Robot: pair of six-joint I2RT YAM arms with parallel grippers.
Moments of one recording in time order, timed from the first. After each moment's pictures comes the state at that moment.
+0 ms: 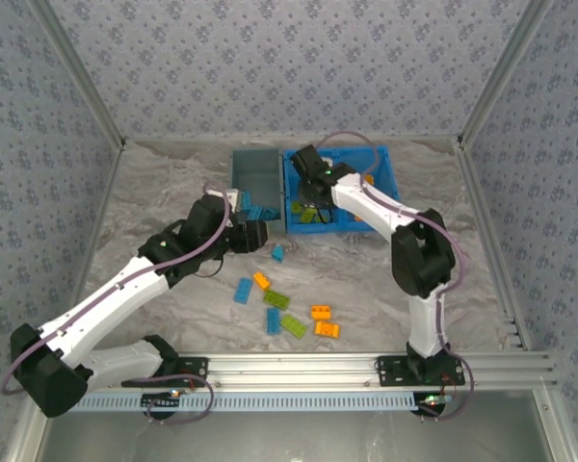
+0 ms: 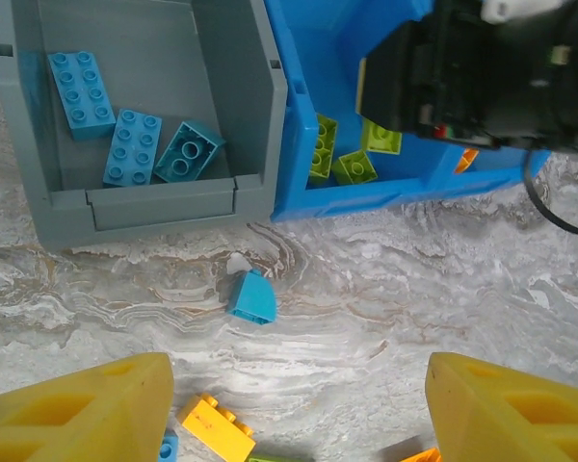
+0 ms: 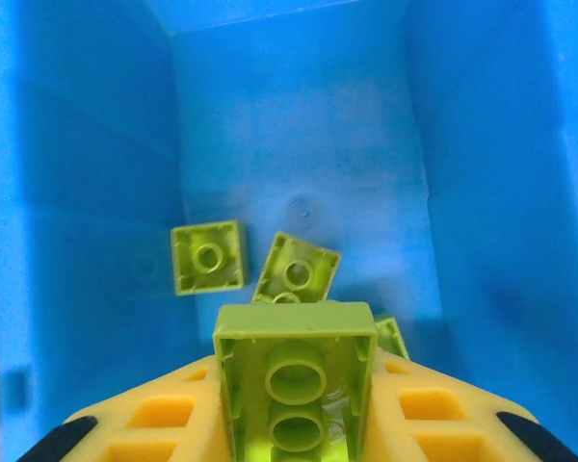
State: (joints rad) left arm -0.72 1.10 0.99 -0.56 -0.06 -0.61; right arm 0.60 2.02 1.71 -0.77 0.25 0.61
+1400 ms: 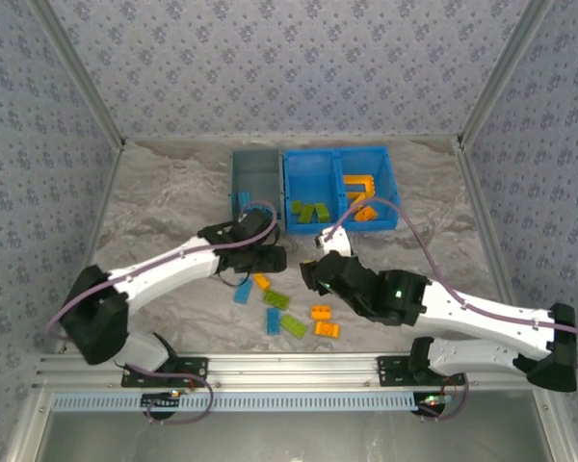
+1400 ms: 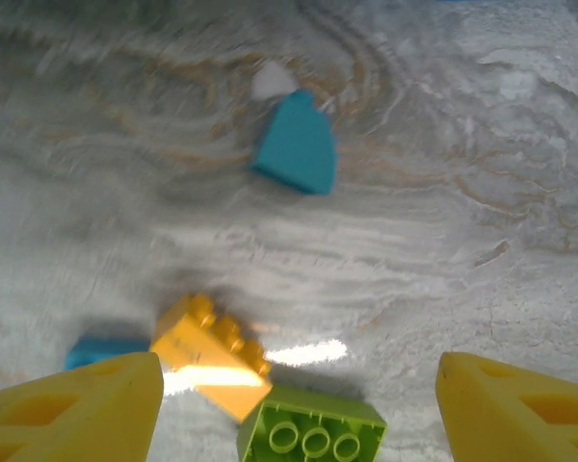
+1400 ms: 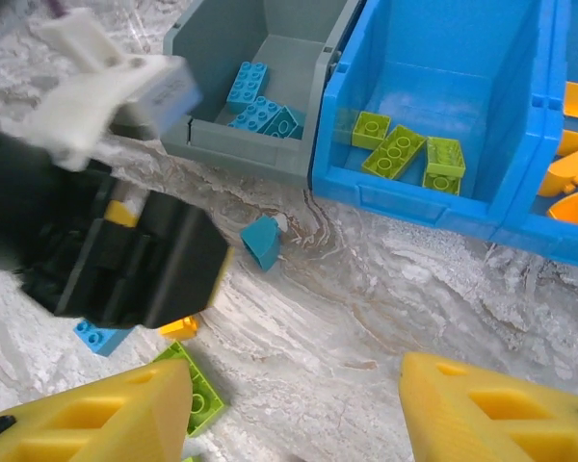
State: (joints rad) left arm -0.82 1.49 1.05 -0.67 -0.05 -0.71; right arm 1.22 1.02 0.93 -0.62 0.59 0.59
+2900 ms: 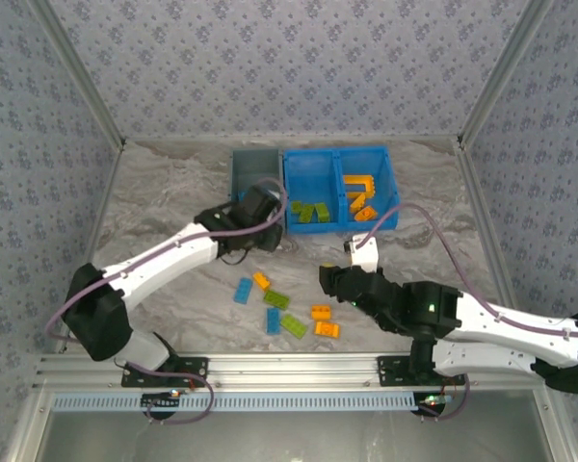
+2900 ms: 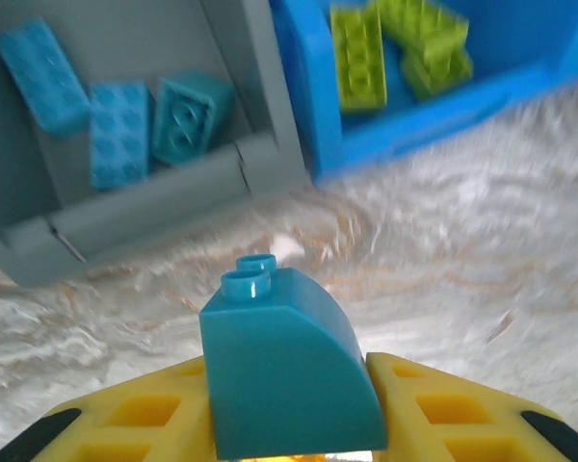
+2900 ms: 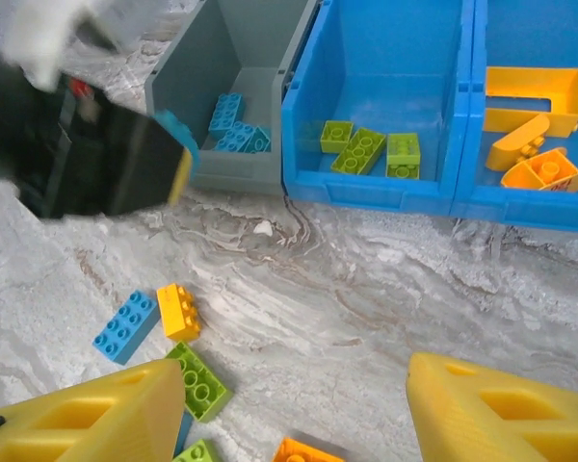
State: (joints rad) left arm -0.76 1.48 1.23 -0.68 -0.17 -0.41; right arm 1.27 0.88 0.91 -0.74 0.69 0.74
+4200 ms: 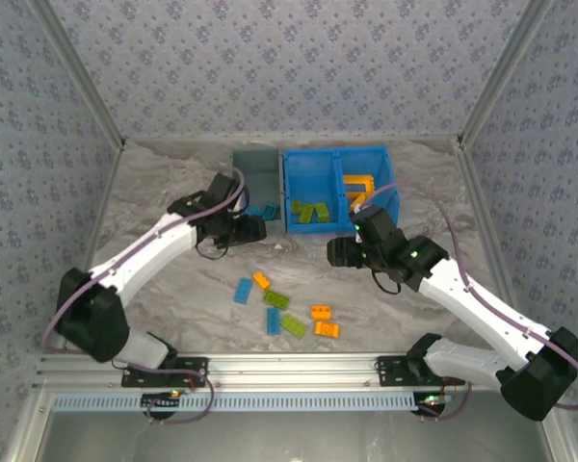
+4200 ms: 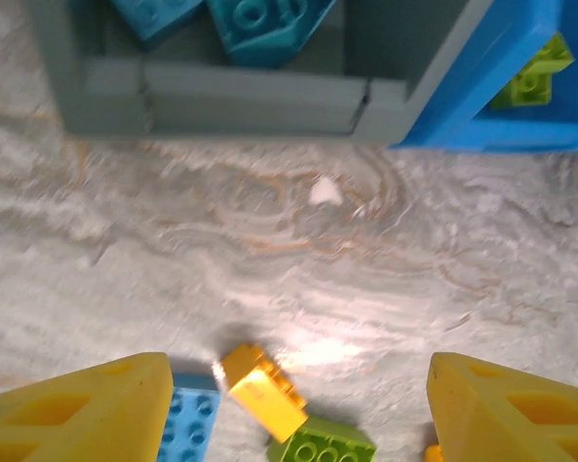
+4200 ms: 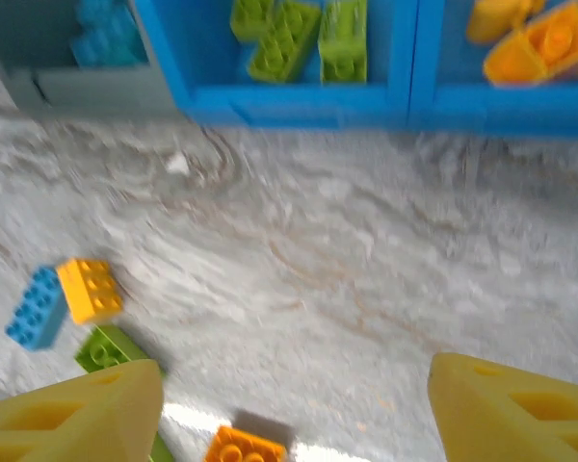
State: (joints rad) left arm -0.56 1.41 1.13 -0.77 0.10 -0.67; right arm 0.71 1.07 0.94 -0.76 0.09 0.52
